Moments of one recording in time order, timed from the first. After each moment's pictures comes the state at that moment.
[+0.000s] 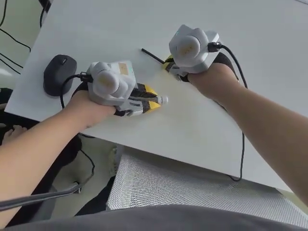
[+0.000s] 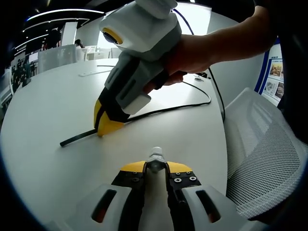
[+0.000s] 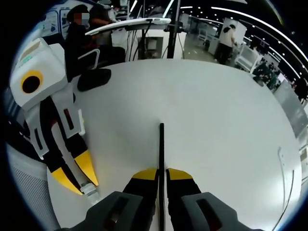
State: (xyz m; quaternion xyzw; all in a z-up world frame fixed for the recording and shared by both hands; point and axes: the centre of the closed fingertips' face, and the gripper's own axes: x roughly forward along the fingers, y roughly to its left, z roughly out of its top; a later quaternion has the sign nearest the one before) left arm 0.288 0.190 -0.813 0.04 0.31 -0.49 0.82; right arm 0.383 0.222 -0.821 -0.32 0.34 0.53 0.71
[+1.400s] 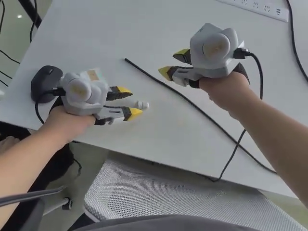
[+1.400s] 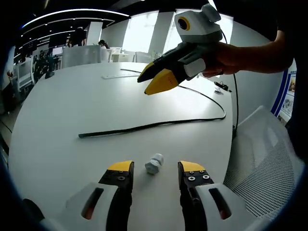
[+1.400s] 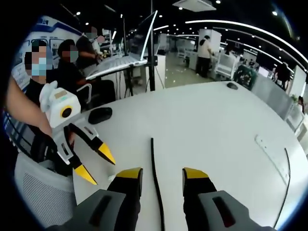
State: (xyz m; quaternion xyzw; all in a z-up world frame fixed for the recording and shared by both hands) left arm 0.281 0.198 -0.784 0.00 0.31 -0.38 0.87; right arm 0.380 0.158 -0.728 -0.20 0.30 0.51 0.78
